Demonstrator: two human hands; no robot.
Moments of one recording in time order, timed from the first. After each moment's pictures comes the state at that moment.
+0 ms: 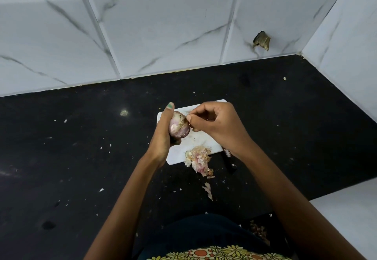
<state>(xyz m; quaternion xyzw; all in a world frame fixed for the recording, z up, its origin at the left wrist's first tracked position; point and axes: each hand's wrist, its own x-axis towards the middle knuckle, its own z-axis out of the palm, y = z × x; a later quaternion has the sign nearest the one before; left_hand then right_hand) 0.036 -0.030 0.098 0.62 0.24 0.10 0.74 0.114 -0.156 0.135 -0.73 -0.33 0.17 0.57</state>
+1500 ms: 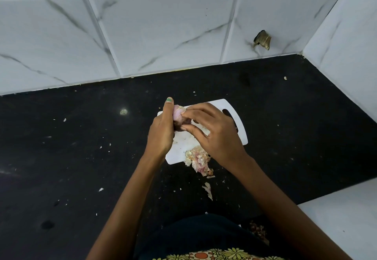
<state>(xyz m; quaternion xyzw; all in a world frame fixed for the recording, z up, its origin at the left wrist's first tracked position) 0.042 -0.031 0.110 0.72 0.28 0.12 0.63 0.106 -0.151 0.108 -0.74 -0.50 -0.17 0.40</state>
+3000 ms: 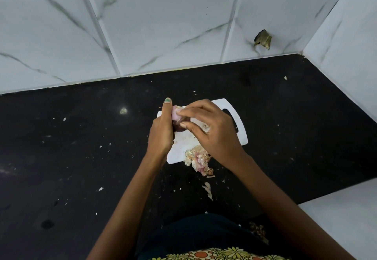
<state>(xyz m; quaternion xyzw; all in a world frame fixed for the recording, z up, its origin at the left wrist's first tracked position) 0.042 -0.033 0.106 0.69 0.30 0.12 0.65 0.107 -0.147 0.109 -0.74 -0.49 -0.11 0.45</state>
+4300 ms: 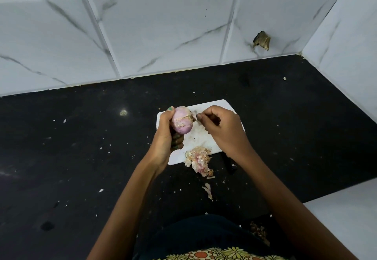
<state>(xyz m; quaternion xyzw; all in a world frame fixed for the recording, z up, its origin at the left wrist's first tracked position) 0.036 -0.031 0.094 0.58 0.22 0.07 0.78 0.121 -0.159 0.106 -0.81 -0.30 0.06 0.50</state>
